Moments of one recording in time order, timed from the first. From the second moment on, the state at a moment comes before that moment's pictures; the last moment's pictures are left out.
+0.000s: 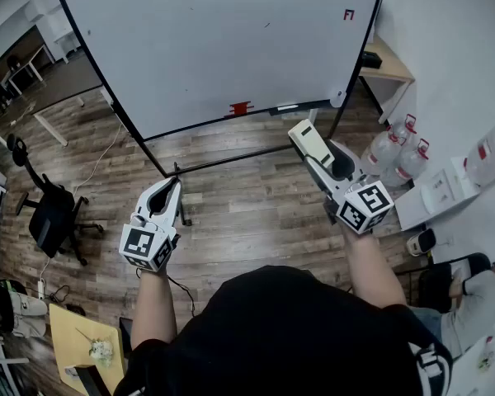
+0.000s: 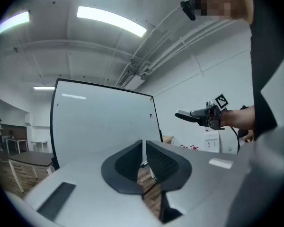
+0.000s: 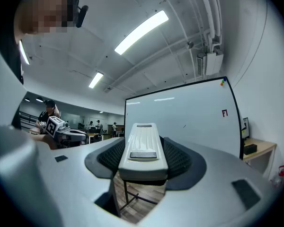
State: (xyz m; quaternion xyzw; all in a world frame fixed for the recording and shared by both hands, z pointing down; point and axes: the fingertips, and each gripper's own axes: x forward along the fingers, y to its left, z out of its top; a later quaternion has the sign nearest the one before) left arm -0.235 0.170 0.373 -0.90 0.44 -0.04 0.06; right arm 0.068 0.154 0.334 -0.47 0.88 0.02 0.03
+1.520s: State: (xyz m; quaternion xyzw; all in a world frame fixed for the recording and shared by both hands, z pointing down) left arm -0.242 0.154 0.385 -0.92 0.40 -0.03 0.05; right arm 0.061 0.143 0.323 -0.49 0.87 0.02 0.05
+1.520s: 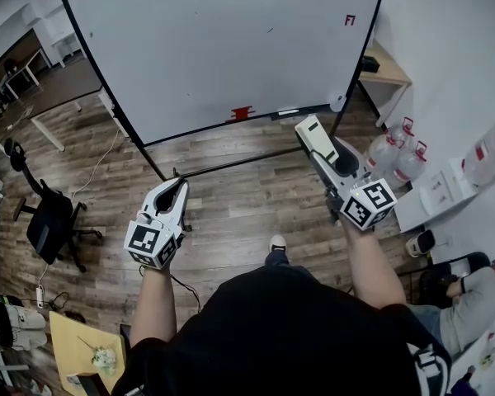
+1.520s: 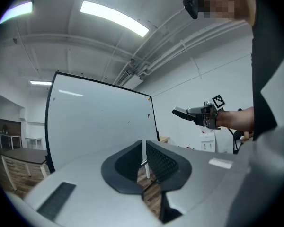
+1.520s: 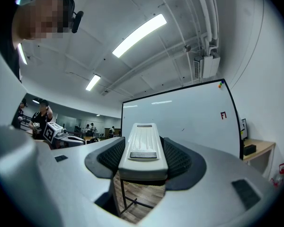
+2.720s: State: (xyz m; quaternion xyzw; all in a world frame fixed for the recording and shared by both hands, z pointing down) left arm -0.199 0.054 0.410 -0.91 0.40 -0.06 0.04; right arm 0.109 0.037 0.358 -0.49 0.87 -0.02 0.06
